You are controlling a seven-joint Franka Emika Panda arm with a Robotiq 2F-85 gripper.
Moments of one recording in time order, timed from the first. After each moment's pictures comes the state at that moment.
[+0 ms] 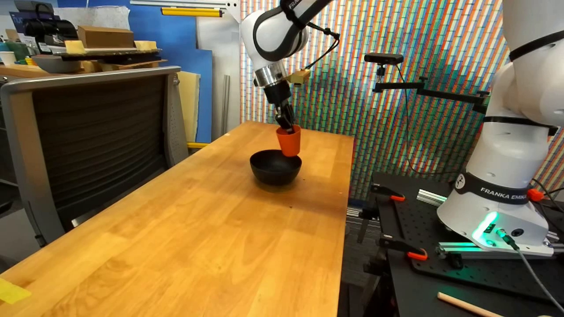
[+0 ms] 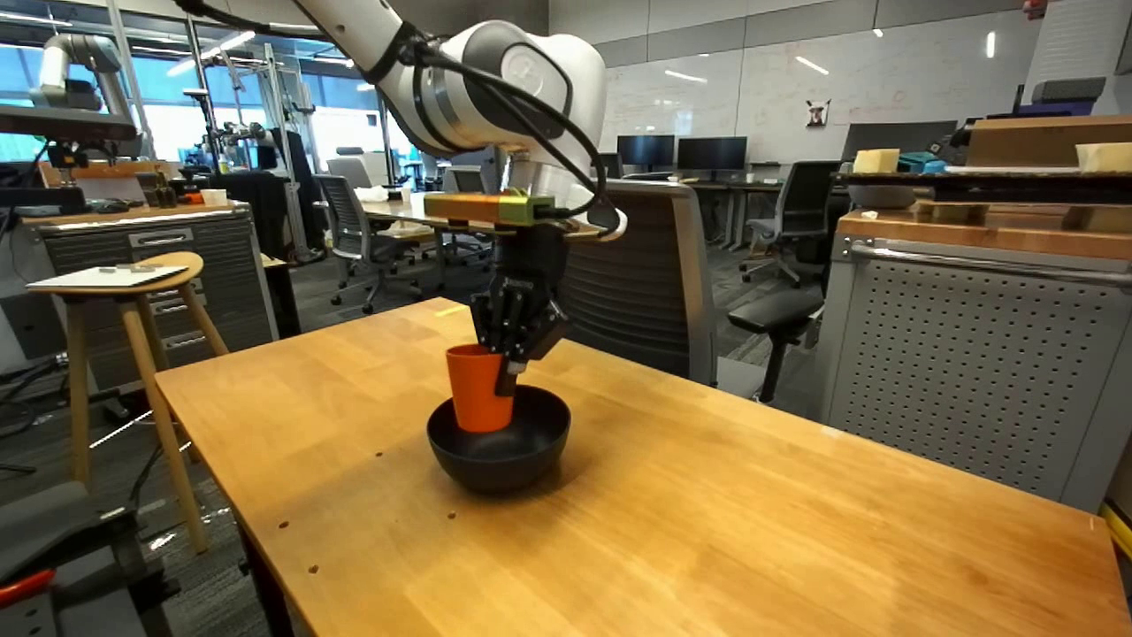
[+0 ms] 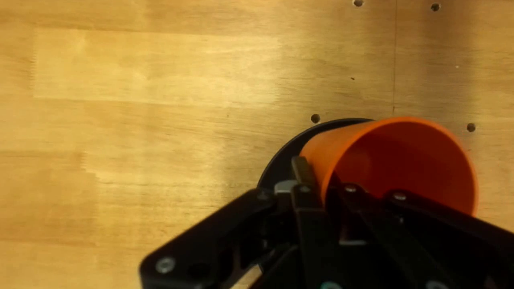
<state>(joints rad) -0.11 0.40 -0.08 -1.90 -0.11 1.91 -0.17</state>
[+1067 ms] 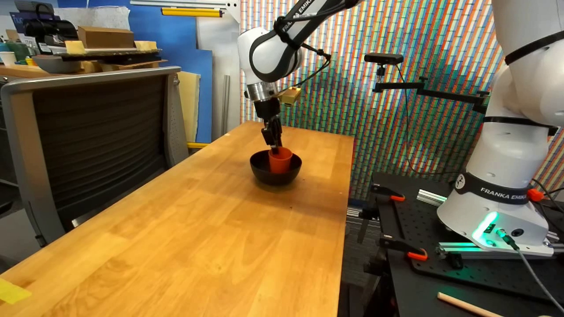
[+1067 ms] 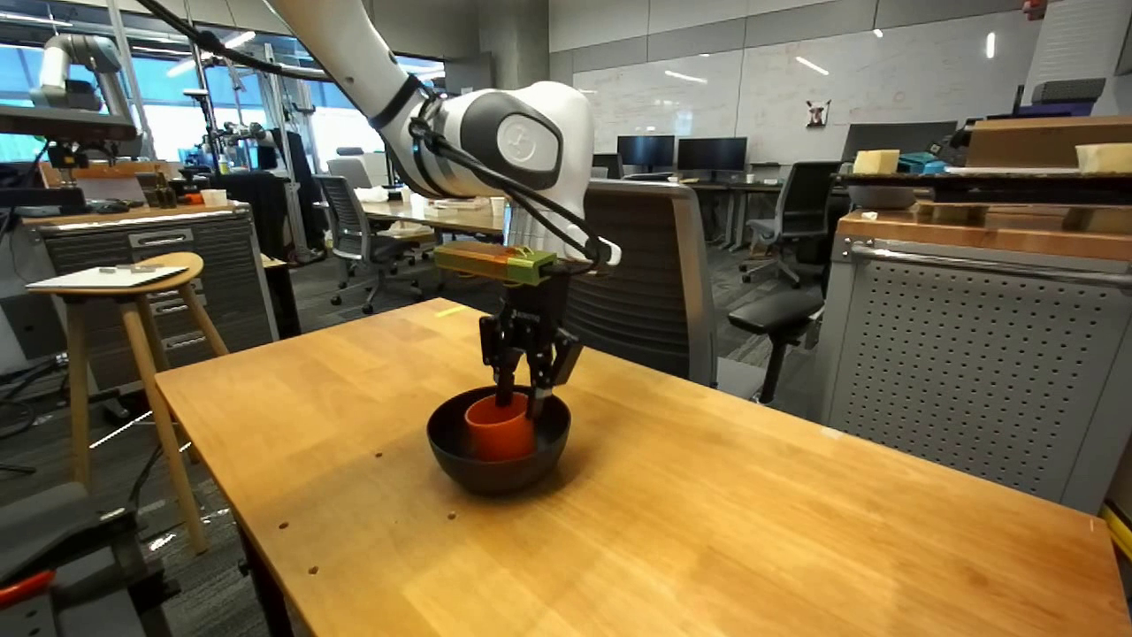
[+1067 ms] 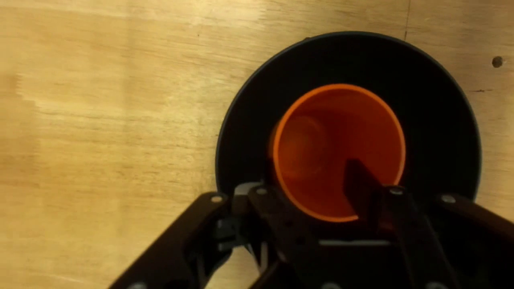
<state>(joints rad) -0.11 0.47 -0.05 -1.91 -0.08 2.13 -0.18</state>
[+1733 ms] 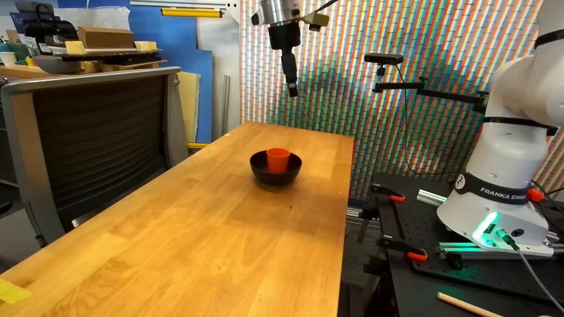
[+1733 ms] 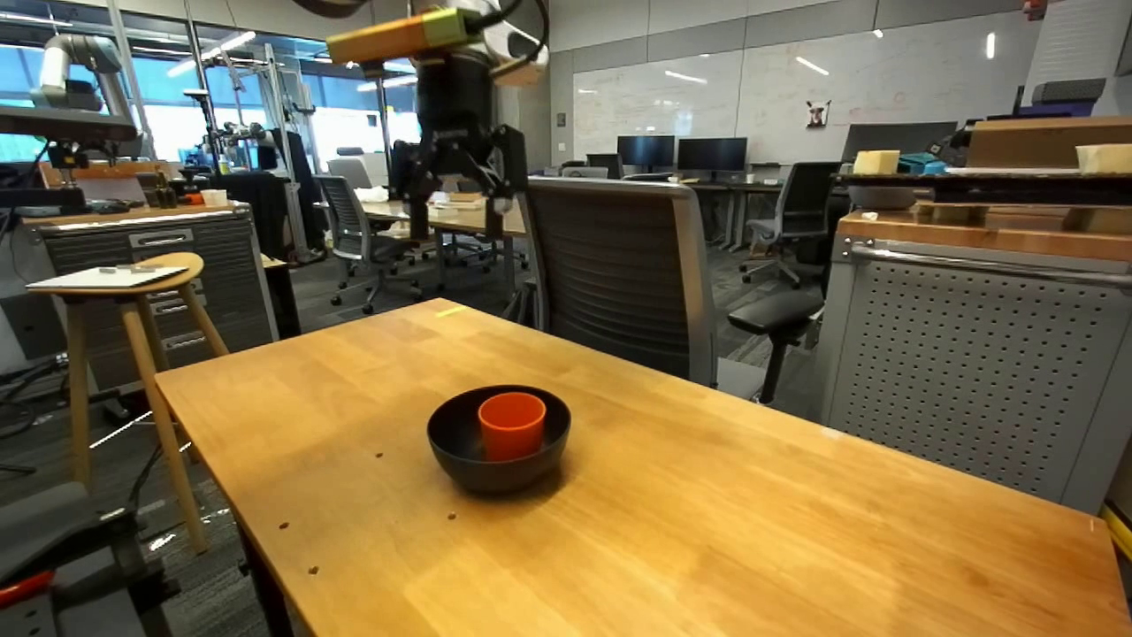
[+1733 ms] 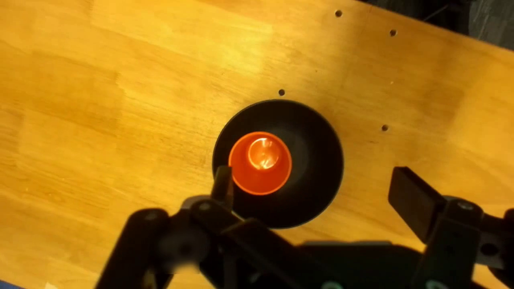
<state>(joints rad) -0.05 0.01 -0.01 -2.04 -0.17 1.87 -0.30</state>
